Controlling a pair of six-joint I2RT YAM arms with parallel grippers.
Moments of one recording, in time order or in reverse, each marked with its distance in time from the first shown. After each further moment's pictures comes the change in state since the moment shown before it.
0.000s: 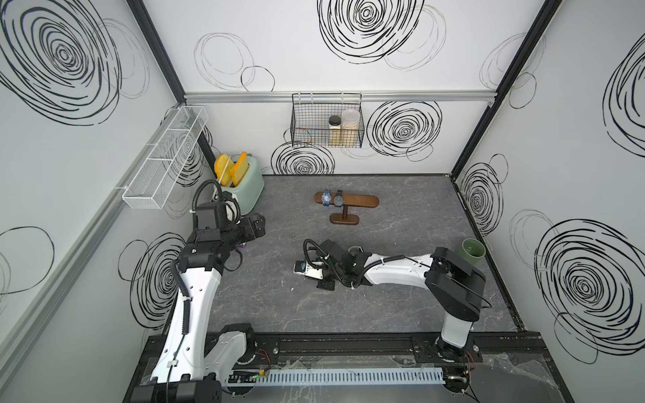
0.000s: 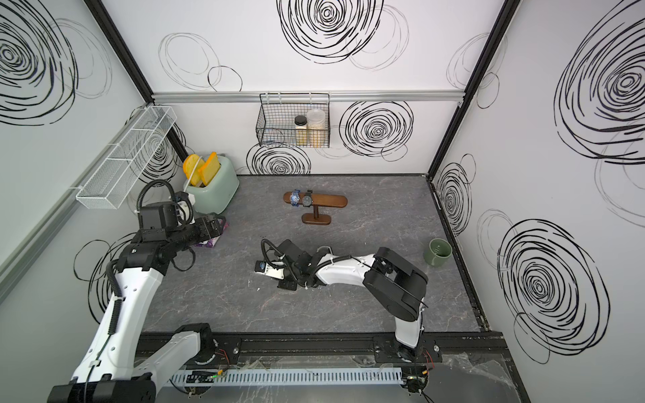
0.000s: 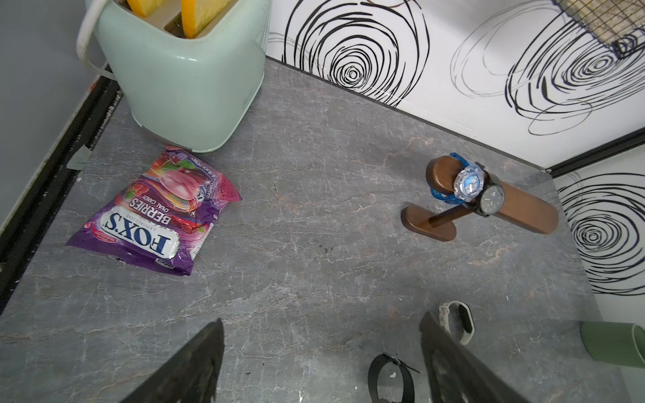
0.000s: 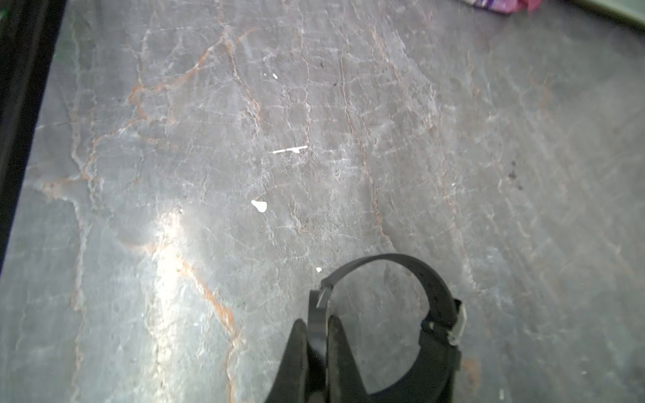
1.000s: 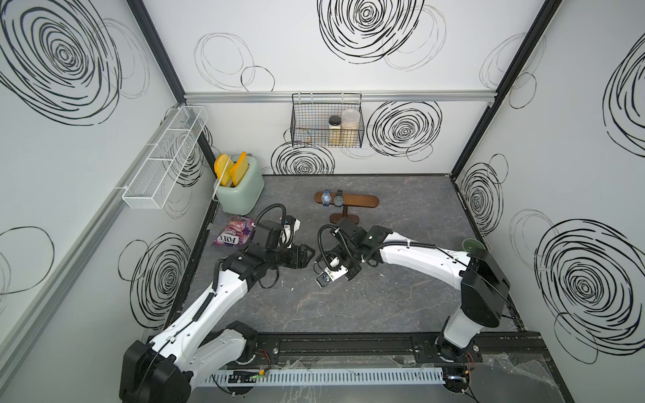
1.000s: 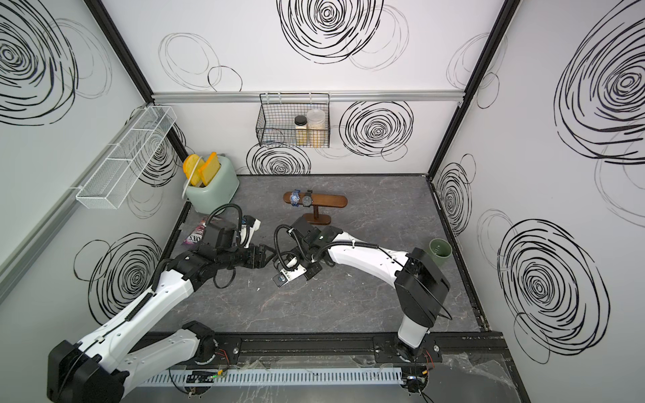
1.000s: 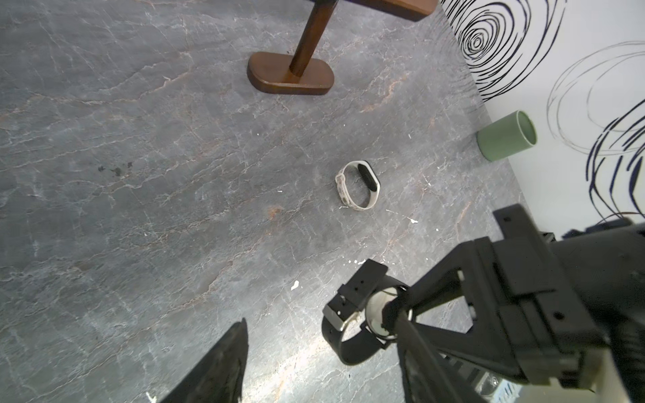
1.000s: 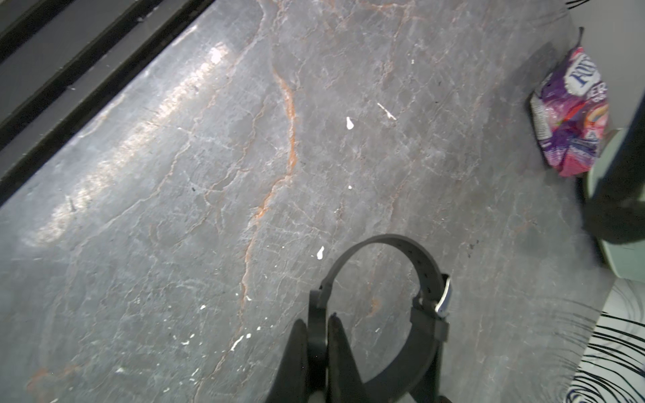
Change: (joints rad) left arm -0.514 0.037 -0.269 0.218 0.080 -0.076; right arm -0.114 -0.121 0.211 -0.634 -0.127 -0.864
